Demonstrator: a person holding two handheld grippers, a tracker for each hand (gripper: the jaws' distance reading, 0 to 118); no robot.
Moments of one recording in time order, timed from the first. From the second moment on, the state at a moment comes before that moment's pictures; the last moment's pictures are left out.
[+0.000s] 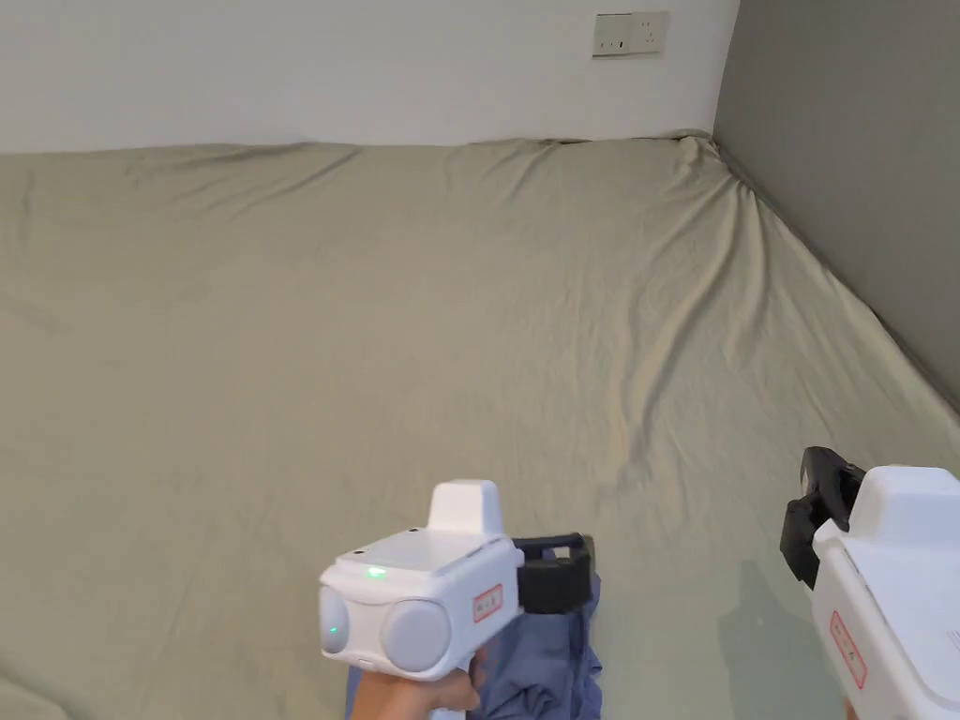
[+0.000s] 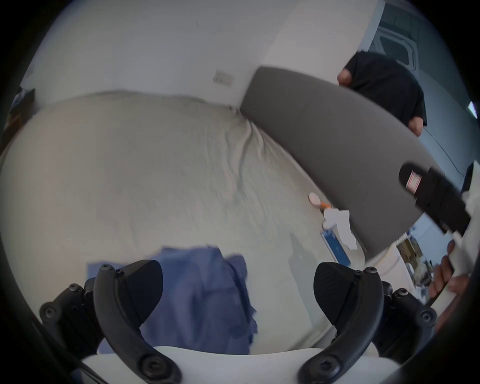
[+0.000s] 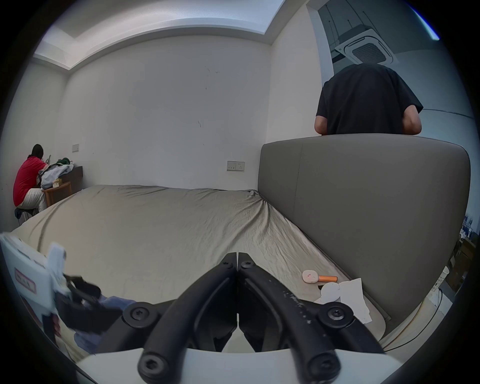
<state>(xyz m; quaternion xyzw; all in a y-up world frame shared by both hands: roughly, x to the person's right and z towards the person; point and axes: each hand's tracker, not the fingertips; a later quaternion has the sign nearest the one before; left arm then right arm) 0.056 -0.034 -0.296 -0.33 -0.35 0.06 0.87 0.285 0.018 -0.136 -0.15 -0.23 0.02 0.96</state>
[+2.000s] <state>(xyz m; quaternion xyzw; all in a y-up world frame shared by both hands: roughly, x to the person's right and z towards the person) -0.075 0.066 -0.299 -0.06 -0.18 -0.04 0.98 0.217 0.070 -0.157 -0.07 -0.18 0.03 0.98</state>
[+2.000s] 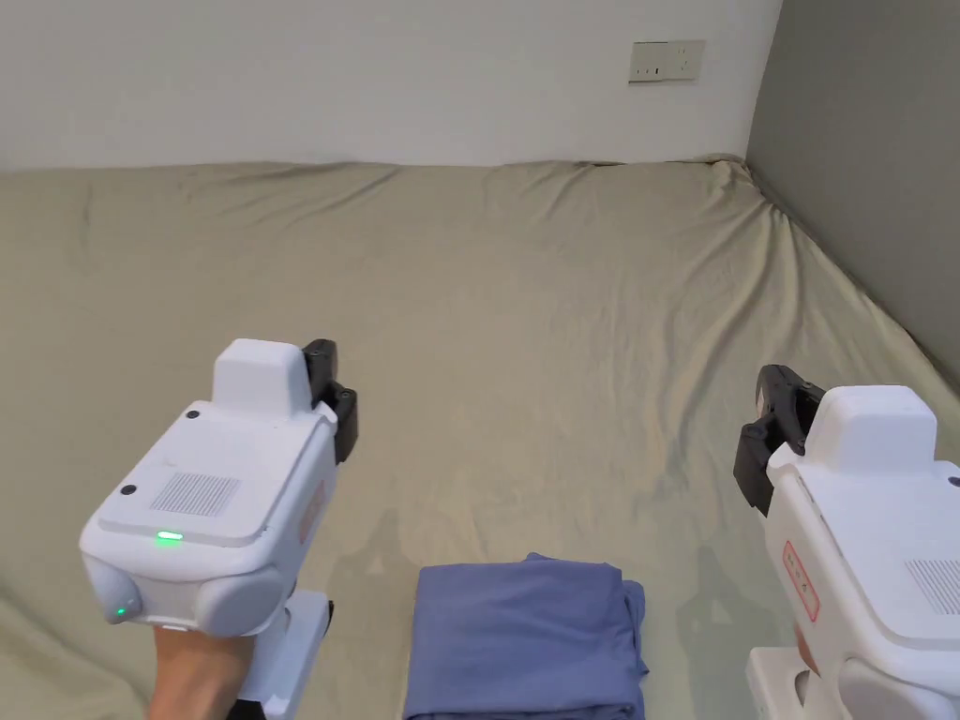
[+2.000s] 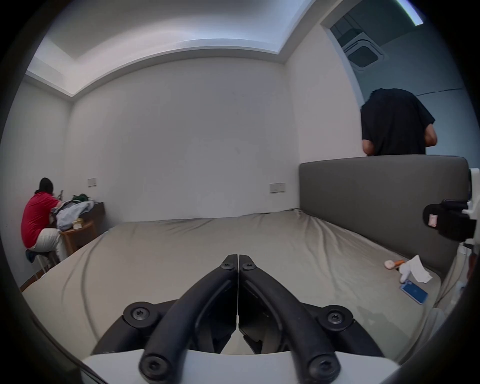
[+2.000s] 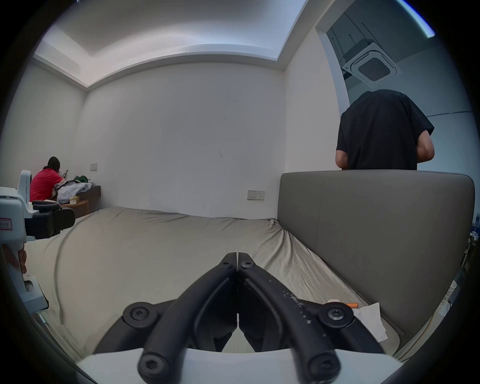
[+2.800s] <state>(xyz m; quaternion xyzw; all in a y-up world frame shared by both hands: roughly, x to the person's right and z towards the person) -0.123 0.053 -0.313 -0.08 -0.13 -0.01 0.99 0.192 -0.036 -0.198 -0.21 -0.13 0.03 0.97</state>
